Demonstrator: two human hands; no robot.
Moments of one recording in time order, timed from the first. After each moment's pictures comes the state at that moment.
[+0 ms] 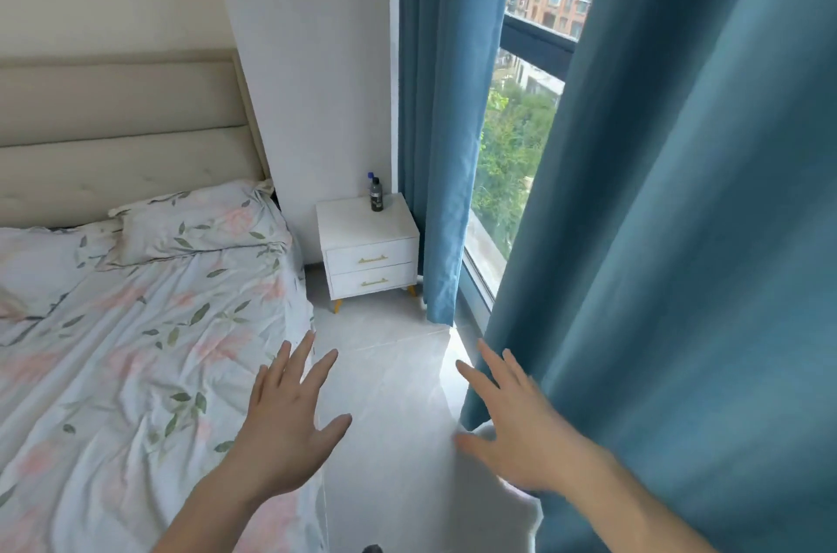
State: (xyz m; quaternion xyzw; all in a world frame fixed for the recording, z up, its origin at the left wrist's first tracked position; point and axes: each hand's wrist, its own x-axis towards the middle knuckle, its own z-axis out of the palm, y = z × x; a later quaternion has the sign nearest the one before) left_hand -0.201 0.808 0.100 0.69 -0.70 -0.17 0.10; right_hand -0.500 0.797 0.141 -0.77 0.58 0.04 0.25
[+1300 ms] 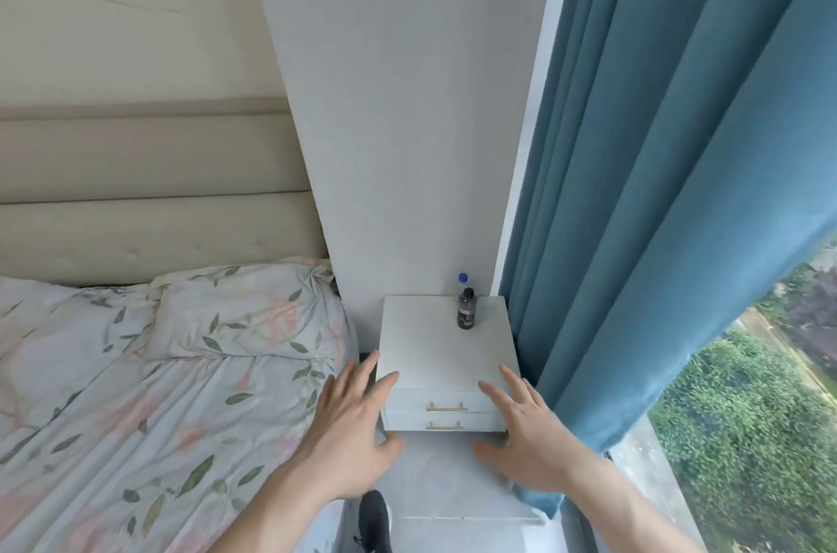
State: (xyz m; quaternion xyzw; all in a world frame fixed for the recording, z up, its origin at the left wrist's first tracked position) left_hand -0.095 0.148 0.089 0.73 -0.65 -0.19 0.06; right_hand -0.347 0.051 0.062 -0.82 0.49 0.06 0.30
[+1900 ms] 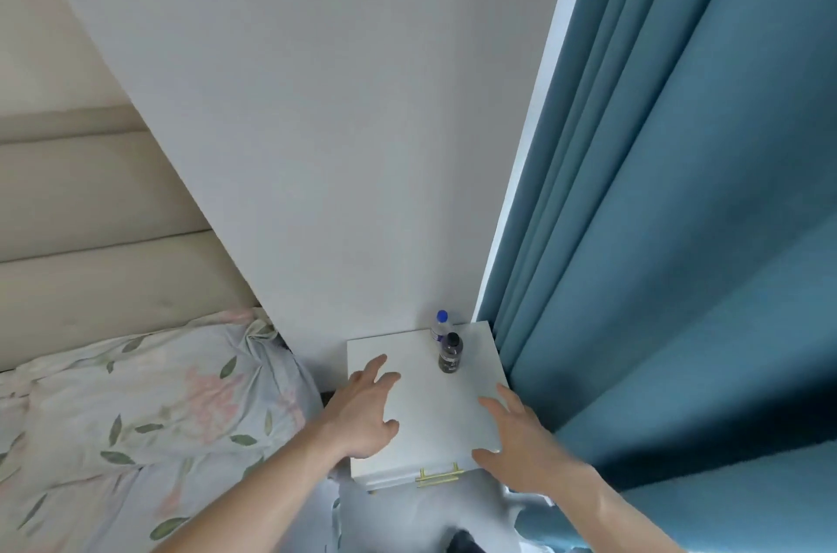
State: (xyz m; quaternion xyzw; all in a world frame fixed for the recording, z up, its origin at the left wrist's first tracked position) left_hand 0.013 -0.186 -0.010 0.66 -0.69 -0.30 -0.07; right_hand -0.260 -0.188 -0.015 -0.71 0.59 0.09 0.36
